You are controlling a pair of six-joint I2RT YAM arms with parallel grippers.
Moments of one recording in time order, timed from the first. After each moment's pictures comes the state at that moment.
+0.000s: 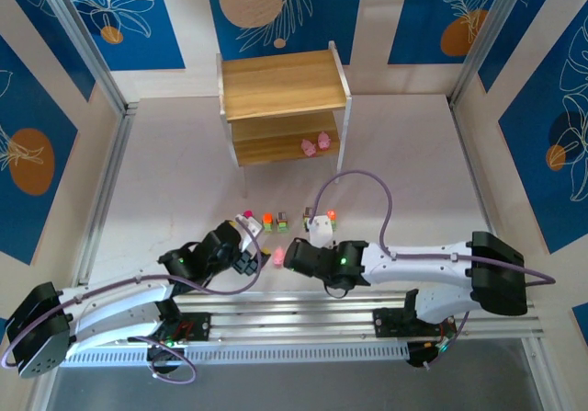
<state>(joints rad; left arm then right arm) -0.95 0.93 0.38 -0.15 -0.23 -0.07 1.30 1.34 0.79 -0.63 0.57 1.04</state>
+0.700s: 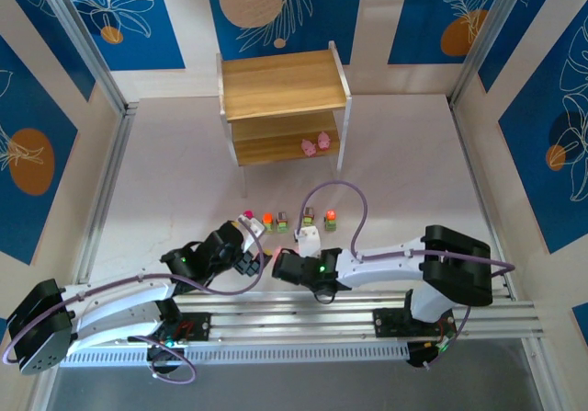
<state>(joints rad) -0.96 0.95 0.39 -0.15 -0.23 -0.07 1.32 1.54 0.77 -0.47 0.55 1.06</state>
